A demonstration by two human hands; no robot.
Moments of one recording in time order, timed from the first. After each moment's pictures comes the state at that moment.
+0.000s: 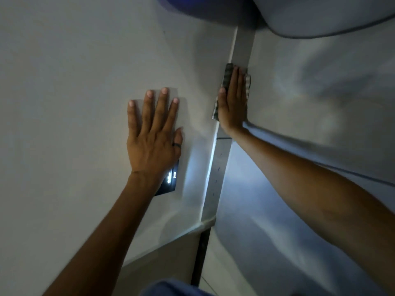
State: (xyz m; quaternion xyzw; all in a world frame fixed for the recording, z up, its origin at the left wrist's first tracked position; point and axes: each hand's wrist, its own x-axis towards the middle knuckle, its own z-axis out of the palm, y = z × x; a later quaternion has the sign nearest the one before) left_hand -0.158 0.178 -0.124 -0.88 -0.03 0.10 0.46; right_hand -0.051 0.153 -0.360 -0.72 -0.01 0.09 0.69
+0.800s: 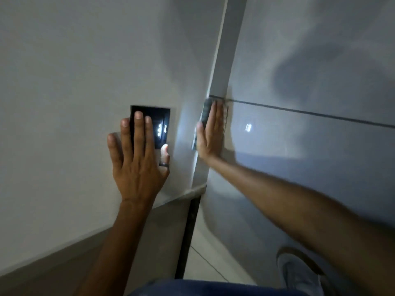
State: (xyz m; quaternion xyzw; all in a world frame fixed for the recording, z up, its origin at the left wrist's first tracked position) left_hand -0.333 0.177 -0.148 -0.88 -0.06 -0.02 0.48; right_hand -0.262 0.148 -0.357 -0.71 -0.01 0.16 0.69
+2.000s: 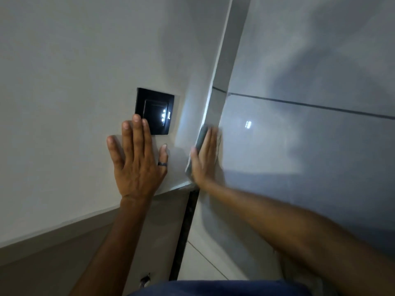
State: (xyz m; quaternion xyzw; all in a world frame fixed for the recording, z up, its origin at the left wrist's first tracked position) left_hand -0.371 0.181 -0.152 -0.85 -0.08 -0.02 0.52; right_hand -0.360 0.131 -0.342 -0.69 0.00 0.27 0.67
